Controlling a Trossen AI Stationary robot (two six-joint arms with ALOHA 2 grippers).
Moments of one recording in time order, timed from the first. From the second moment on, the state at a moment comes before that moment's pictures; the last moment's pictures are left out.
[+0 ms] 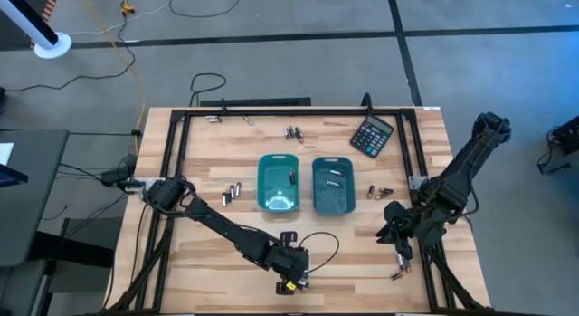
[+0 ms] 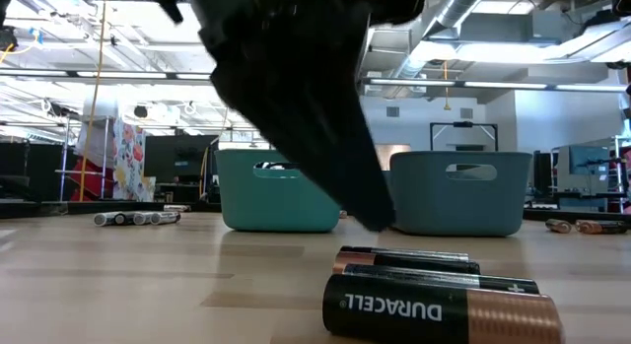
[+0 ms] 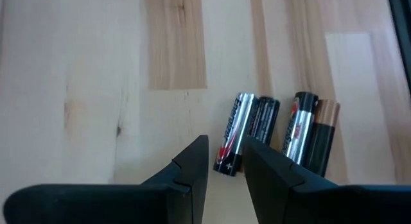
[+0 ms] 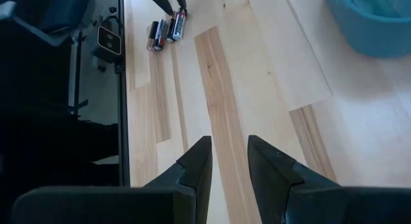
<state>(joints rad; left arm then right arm) -0.49 2.14 1.56 -0.38 -0.18 -0.38 0.90 0.83 0.54 -0.51 0.37 1.14</state>
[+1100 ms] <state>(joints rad) -0.52 2.11 1.71 -0.58 -0.22 -0.39 0.90 0.83 0.54 -0.51 0.37 1.15</state>
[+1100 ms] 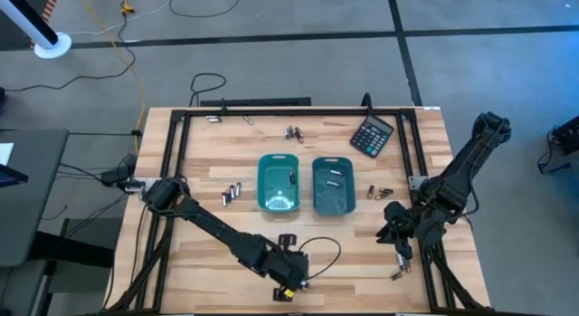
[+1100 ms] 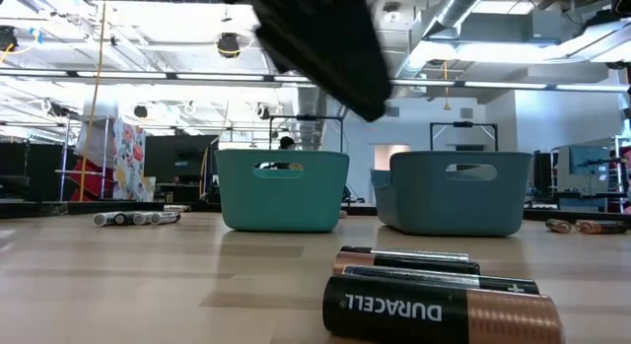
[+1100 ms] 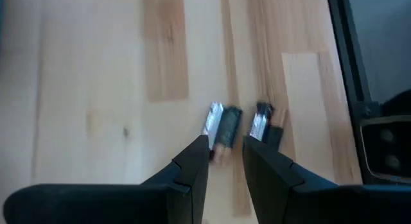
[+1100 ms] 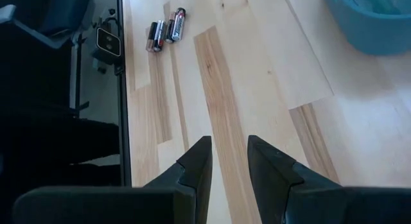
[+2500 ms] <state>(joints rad) -0.70 2.15 1.72 -0.35 -0.47 -0.54 0.90 0.83 0.54 -0.52 0.37 1.17</state>
